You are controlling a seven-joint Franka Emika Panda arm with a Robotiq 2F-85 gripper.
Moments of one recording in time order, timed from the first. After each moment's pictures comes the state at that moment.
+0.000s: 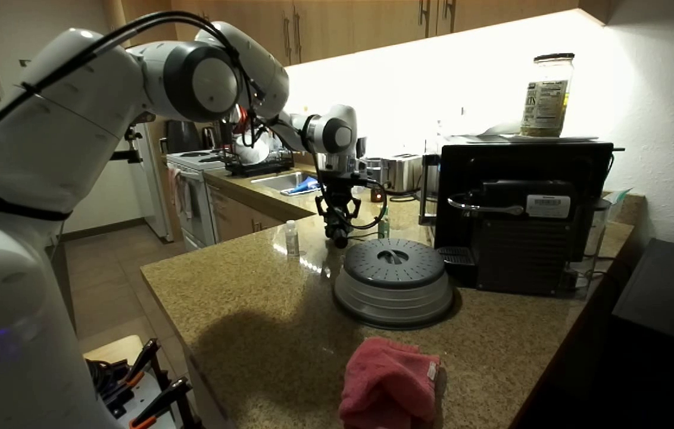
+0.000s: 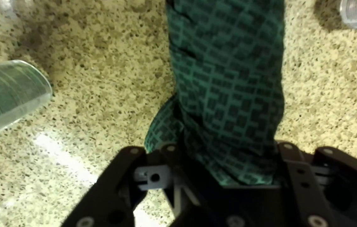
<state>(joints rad) 0.10 0.67 0.16 -1.40 -0.07 1.96 -0.55</state>
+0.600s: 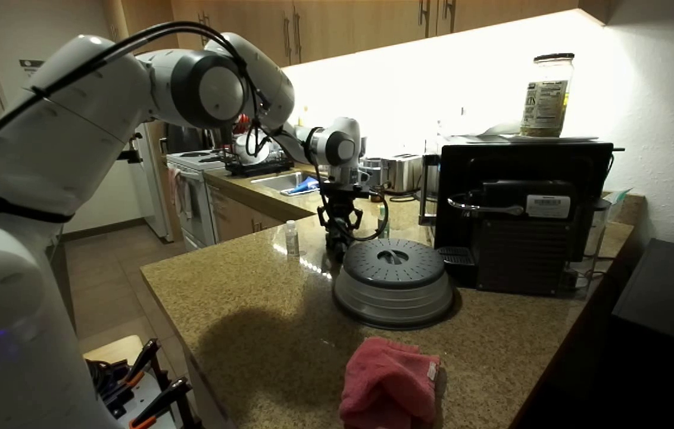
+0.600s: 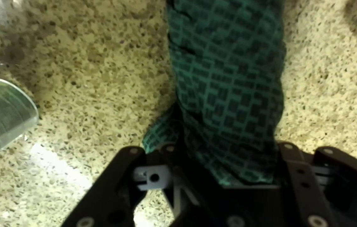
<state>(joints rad) 0.09 0.71 0.16 -1.42 -0.07 2.01 -0.55</state>
